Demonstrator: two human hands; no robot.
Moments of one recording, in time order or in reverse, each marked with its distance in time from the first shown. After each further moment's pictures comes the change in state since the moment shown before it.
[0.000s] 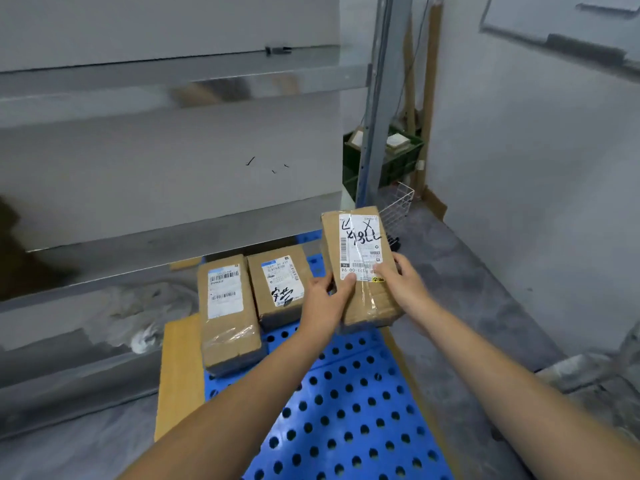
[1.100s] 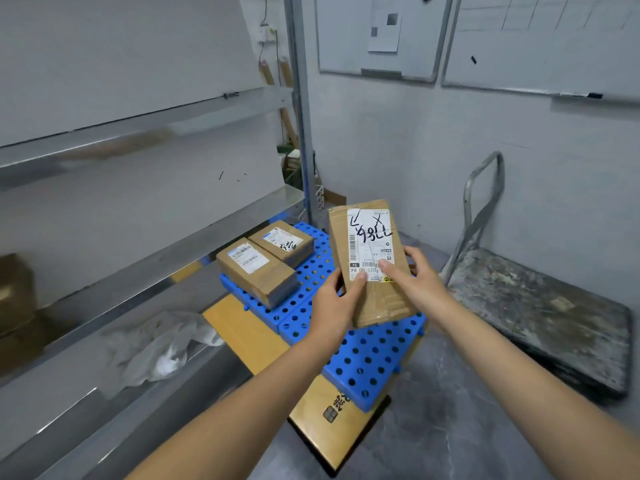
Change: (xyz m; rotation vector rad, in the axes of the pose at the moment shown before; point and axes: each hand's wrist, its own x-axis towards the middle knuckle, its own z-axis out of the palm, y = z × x) left_hand -0.302 -0.020 -0.206 0.001 -0.489 0.216; right_hand -0.418 0.001 0.148 0.151 0.500 -0.116
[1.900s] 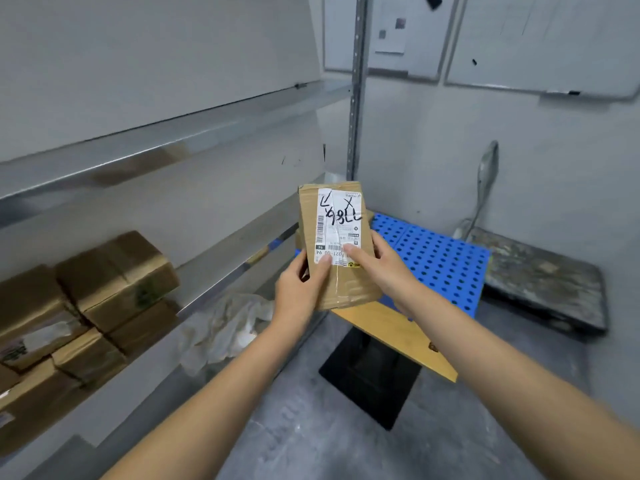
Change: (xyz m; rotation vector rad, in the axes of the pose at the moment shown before) left_hand -0.091 -0.026 -0.378 -0.048 -0.021 0.186; right_hand -0.155 -0.104 0.347 0.056 -0.043 0.026
